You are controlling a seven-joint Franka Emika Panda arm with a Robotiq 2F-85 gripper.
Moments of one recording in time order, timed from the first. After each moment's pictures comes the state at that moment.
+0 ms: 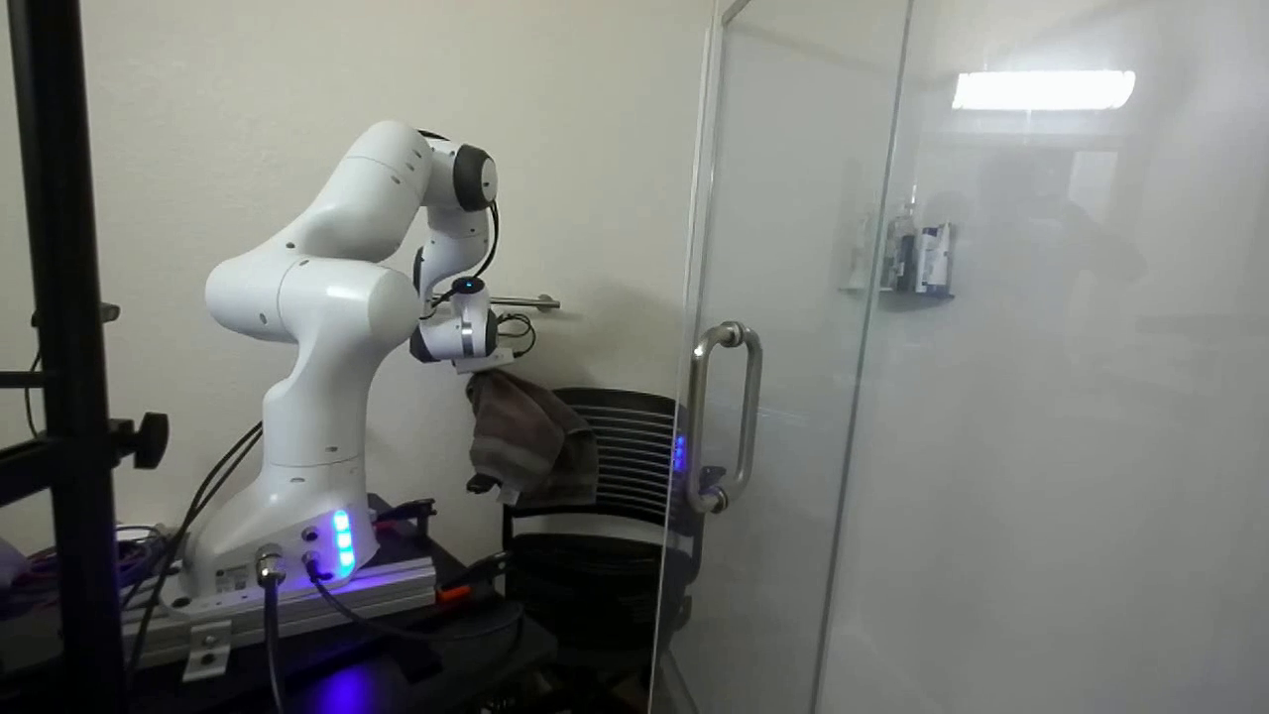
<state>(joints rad) 0.56 0.63 0.15 -2.02 -0.39 3.45 -0.18</state>
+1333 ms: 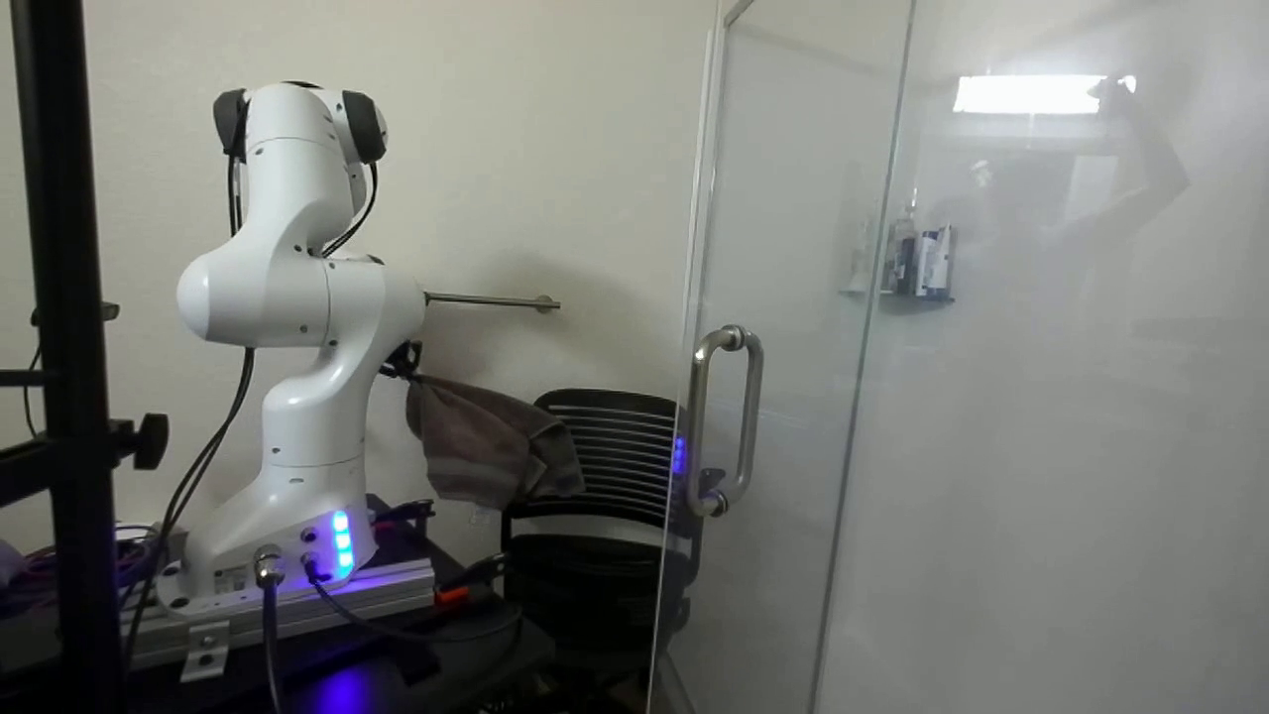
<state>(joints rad) 1.53 0.48 -0.44 -1.96 -0.59 2.43 0.57</state>
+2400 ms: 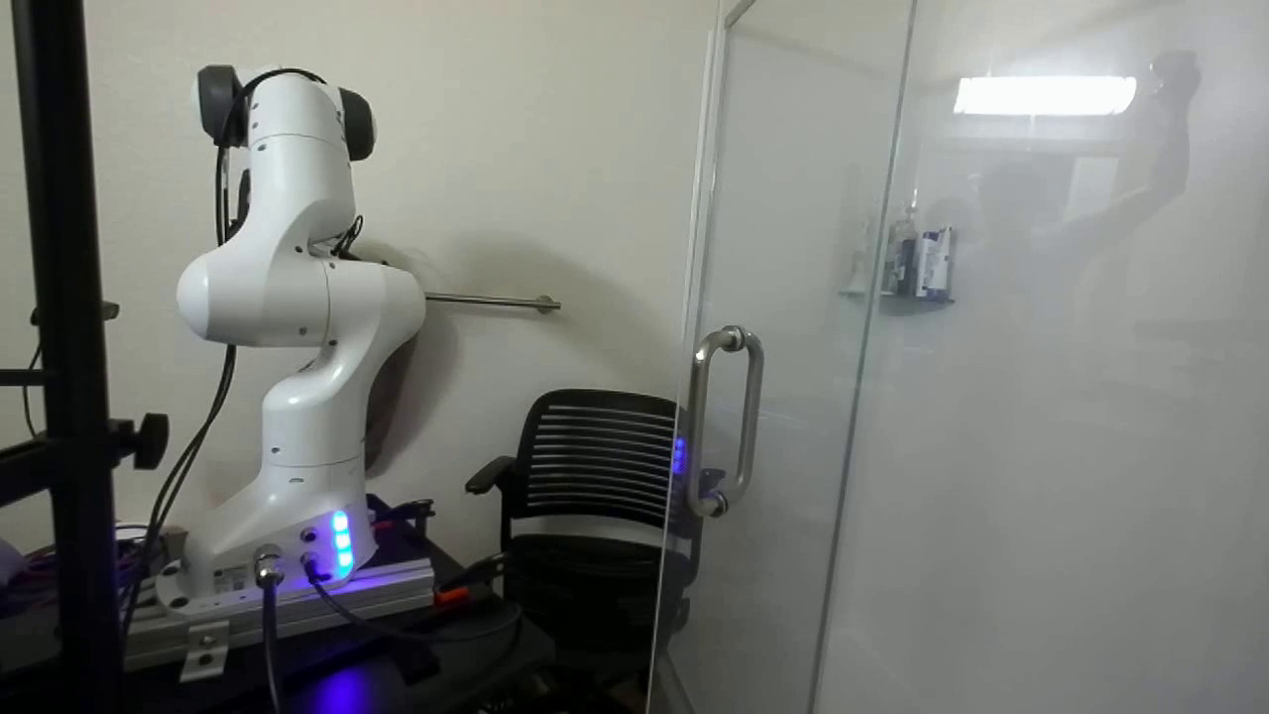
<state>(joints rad) 1.51 0.42 -0.16 -1.67 -1.02 1.68 1.05</state>
